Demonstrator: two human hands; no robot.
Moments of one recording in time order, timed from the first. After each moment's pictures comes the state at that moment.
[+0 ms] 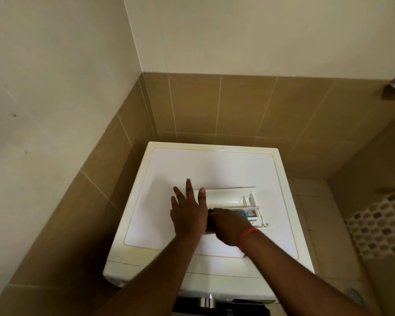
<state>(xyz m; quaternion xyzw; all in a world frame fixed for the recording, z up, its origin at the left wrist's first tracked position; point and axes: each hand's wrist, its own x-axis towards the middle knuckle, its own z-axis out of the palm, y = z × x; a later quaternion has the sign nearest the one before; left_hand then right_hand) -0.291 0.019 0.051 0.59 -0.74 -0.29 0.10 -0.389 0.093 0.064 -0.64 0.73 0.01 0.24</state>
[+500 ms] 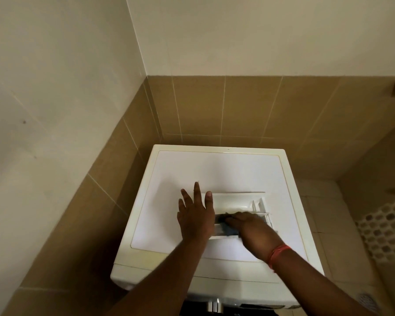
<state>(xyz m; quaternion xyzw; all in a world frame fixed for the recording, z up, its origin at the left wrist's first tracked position) -0.289 0.021 0.050 0.58 -0.76 -0.29 0.10 -0.428 0.132 0.029 -0.68 0.71 -0.13 0.11</state>
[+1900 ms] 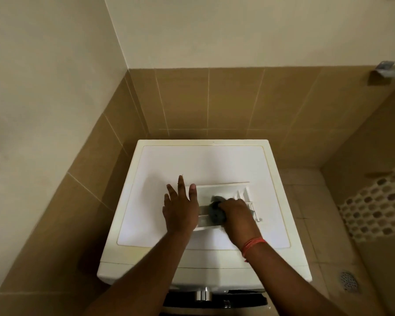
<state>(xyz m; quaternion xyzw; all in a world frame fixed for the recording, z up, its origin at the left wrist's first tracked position) -0.290 0.018 0.047 0.58 -0.76 -0.29 0.11 -0.405 0.128 0.041 -0.53 0.82 -0.19 0.09</state>
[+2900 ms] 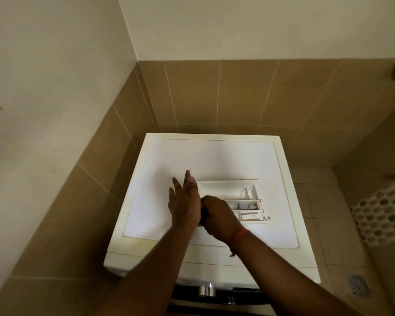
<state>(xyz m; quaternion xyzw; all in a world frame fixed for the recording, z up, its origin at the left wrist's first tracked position) -0.289 0.022 0.057 0.58 -0.68 -0.42 0.17 -0.364 0.097 0.076 -0.53 0.73 -0.28 0.33</state>
